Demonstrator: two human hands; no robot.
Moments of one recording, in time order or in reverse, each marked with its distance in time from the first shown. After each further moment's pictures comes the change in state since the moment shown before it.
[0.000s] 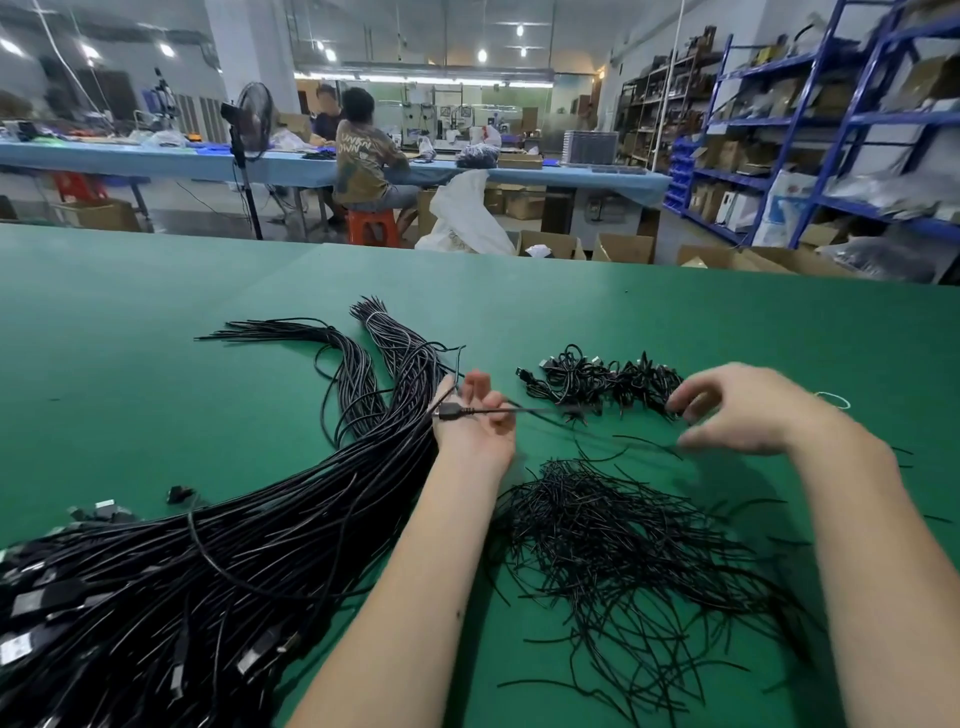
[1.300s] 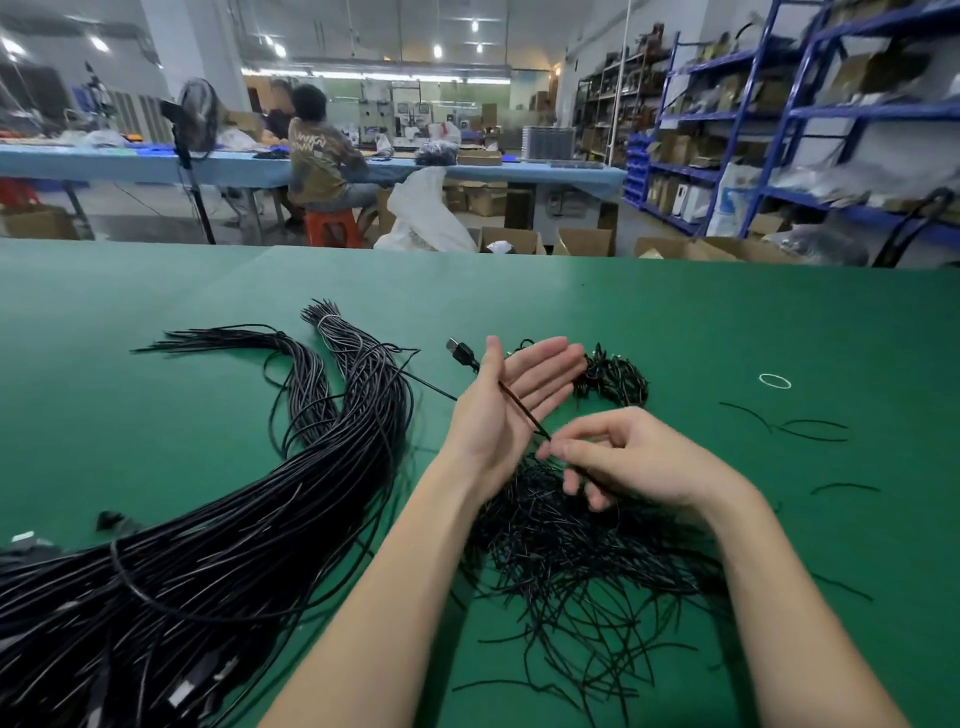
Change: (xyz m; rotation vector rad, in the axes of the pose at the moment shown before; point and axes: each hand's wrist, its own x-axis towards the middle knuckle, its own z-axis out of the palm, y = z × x) left_hand -0.015 -0.045 0.016 0.703 -0.504 -0.010; right_hand -0.016 -0.002 0.064 0.886 -0.271 -0.350
